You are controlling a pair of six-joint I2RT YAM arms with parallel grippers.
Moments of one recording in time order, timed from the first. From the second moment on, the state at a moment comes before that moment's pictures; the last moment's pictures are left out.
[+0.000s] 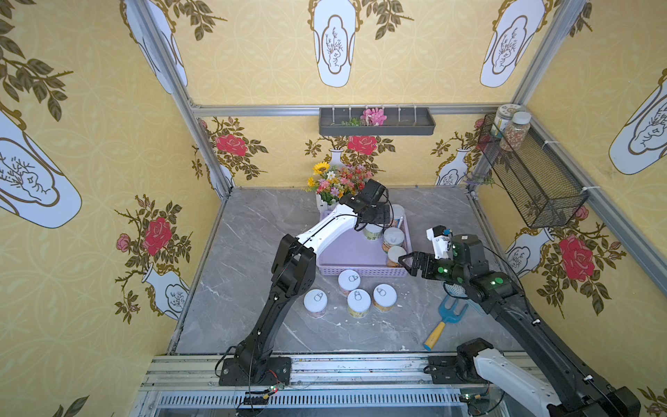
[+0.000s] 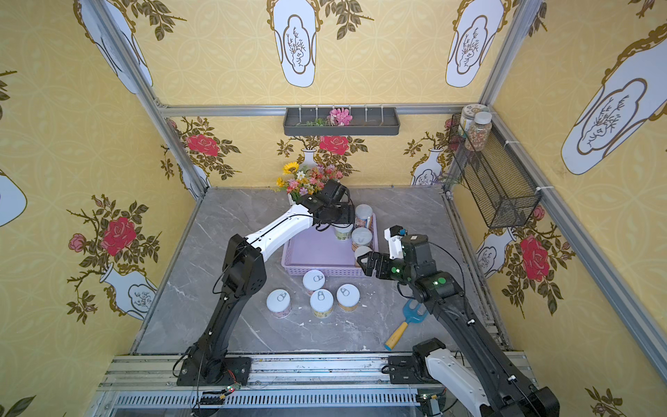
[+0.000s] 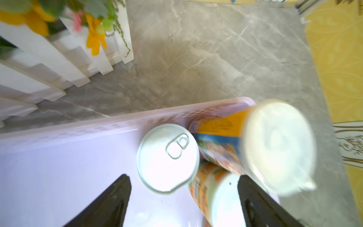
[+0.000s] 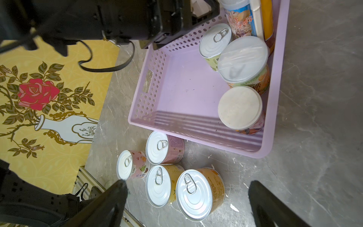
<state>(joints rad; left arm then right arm) -0.71 2.31 2.18 -0.75 -0.05 -0.54 0.30 0.89 0.75 -0.53 -0.38 0.47</state>
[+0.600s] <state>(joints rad) -0.71 1.45 1.26 -0.56 0.10 -0.62 0.75 1.15 0.91 -0.64 -0.04 0.47</state>
